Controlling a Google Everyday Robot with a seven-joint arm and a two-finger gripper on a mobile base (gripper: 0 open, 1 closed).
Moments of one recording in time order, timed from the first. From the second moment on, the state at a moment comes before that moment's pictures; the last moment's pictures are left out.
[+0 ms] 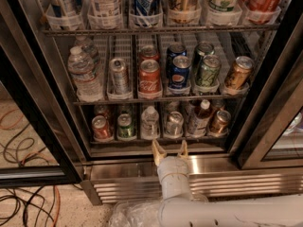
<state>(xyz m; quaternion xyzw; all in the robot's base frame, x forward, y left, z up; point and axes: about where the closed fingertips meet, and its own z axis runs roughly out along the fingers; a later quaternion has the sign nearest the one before) 0.549 -0.072 0.626 0.04 0.76 0.05 0.65</state>
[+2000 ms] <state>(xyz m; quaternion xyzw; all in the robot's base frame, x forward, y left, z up) 0.592 -0.082 0.616 0.03 0.74 0.02 0.67</state>
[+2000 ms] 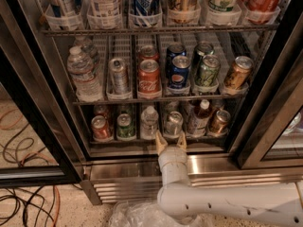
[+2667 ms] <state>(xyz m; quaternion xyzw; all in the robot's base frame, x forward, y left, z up) 0.623 -0.086 0.607 0.04 0.75 0.01 0.67</state>
